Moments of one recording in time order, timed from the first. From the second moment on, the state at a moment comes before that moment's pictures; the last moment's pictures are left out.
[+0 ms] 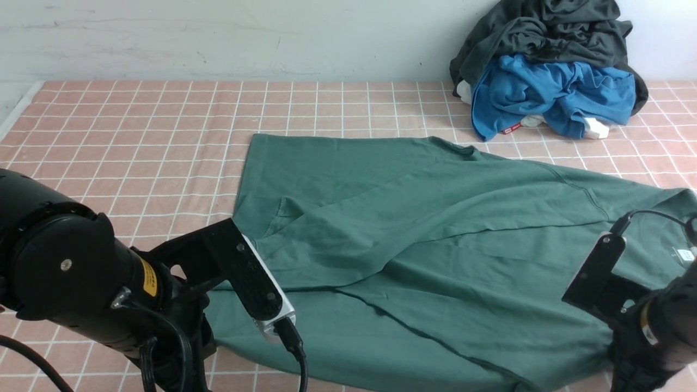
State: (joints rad) right arm 0.30 1.55 -0.65 -0.54 0.65 -0.03; left arm -0.51 1.27 -0.82 -0.02 0.86 0.47
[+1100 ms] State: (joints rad) right arm 0.13 1.76 -1.16 -0.99 0.39 0.17; left arm -0.23 1.95 -1.63 0.00 0.69 0.21
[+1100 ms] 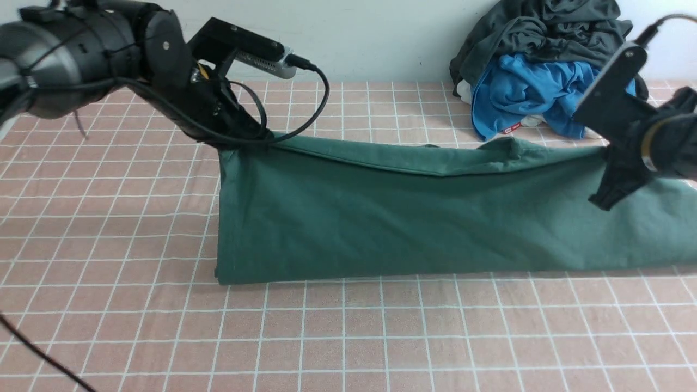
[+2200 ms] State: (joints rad) right arm 0.20 2.07 -1.54 0.26 0.69 -0.54; left arm -0.27 2.29 -2.09 -0.04 0.84 0.10
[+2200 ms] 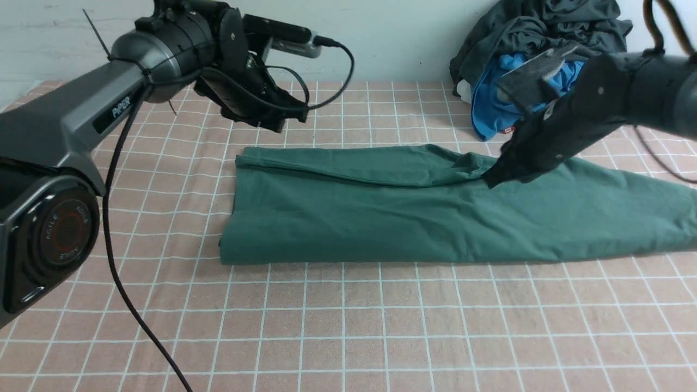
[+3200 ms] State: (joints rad) right arm 0.06 2.14 -1.79 0.56 0.86 -0.68; left arm -0.29 2.38 -2.09 -0.07 1.02 0.26
